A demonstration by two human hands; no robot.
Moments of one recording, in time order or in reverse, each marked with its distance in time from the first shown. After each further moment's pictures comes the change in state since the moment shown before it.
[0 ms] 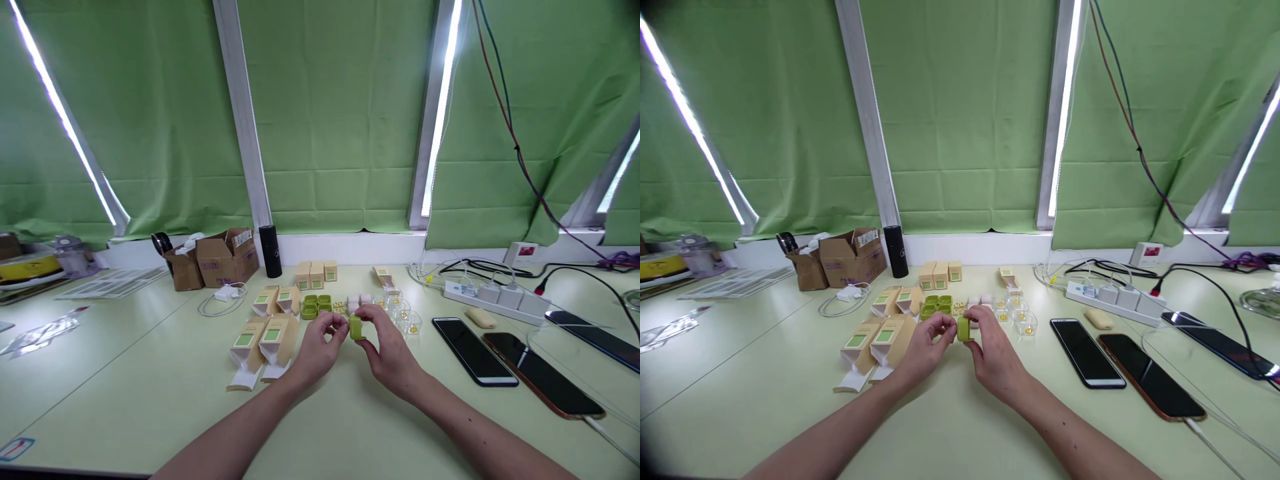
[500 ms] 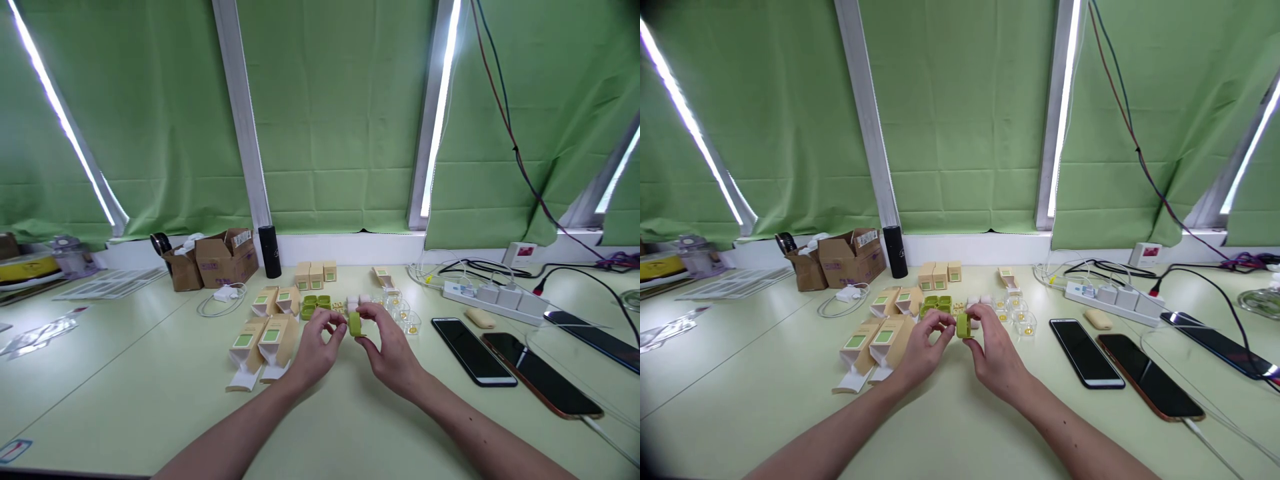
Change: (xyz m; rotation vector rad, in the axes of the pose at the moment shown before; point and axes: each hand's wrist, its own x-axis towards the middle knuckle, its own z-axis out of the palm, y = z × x) left_hand 0.000 -0.002 -0.002 0.073 0.063 0.097; right_hand 0.003 -0.004 -0.004 0.026 0.027 0.046
